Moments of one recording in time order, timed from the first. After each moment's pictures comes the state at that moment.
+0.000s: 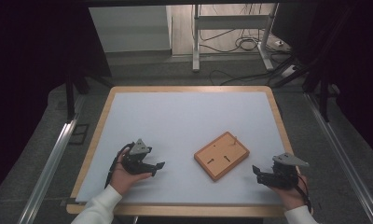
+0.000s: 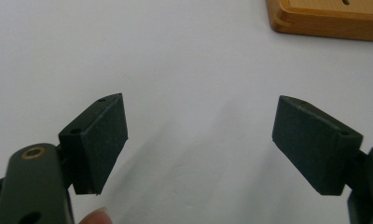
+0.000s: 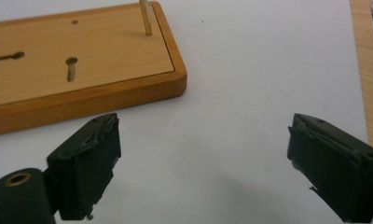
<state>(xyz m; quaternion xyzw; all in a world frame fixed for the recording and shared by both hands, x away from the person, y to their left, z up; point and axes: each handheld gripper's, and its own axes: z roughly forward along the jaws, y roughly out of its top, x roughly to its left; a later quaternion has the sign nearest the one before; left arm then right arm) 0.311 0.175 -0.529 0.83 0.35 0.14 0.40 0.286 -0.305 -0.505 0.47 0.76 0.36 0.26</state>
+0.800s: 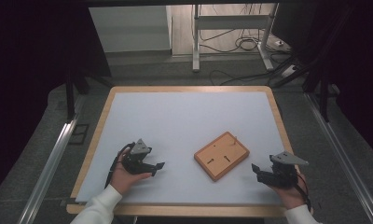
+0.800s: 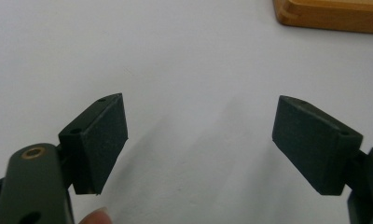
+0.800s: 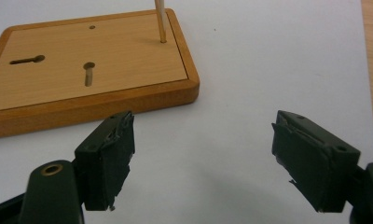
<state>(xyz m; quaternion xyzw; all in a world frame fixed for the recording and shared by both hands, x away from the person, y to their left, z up) 0.313 0.175 -0.533 0.84 0.36 0.13 0.39 0.285 -0.301 -0.496 0.45 0.77 0.37 0.25</state>
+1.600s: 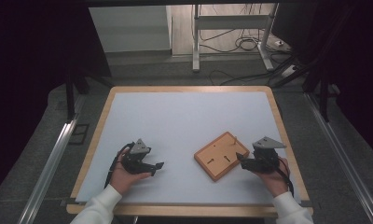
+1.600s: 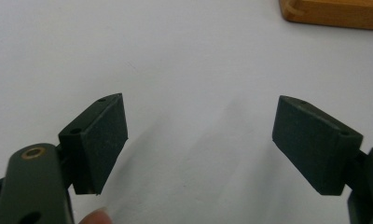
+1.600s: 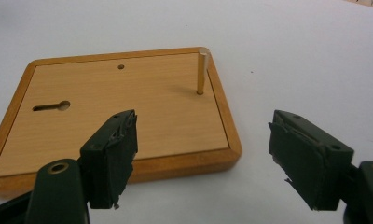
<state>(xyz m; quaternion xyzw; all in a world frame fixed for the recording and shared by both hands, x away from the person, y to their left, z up) 0.314 0.177 -0.534 0.84 0.36 0.13 0.39 0.325 -0.252 -0.486 0.42 0.79 0.37 0.24</state>
